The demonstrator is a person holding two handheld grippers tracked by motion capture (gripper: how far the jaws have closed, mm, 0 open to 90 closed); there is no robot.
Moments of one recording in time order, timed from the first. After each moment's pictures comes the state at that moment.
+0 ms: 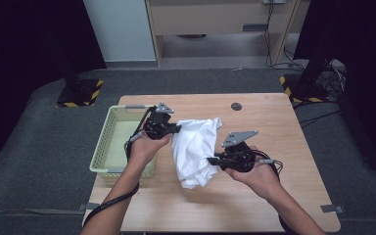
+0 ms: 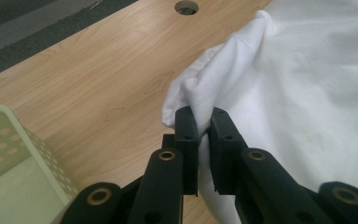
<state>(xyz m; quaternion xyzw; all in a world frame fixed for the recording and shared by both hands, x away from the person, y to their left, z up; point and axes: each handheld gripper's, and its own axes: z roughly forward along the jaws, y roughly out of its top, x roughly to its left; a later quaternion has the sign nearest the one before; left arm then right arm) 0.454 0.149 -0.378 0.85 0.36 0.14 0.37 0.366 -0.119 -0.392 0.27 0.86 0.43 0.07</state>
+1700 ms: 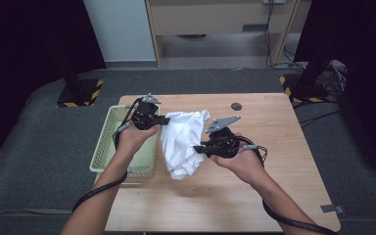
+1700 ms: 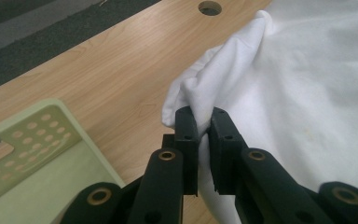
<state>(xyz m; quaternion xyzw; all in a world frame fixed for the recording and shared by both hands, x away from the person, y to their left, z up) 0.479 0.186 -0.369 0.84 0.37 0.13 0.37 0.395 -0.081 -0.374 0.26 0.86 0.43 0.07</state>
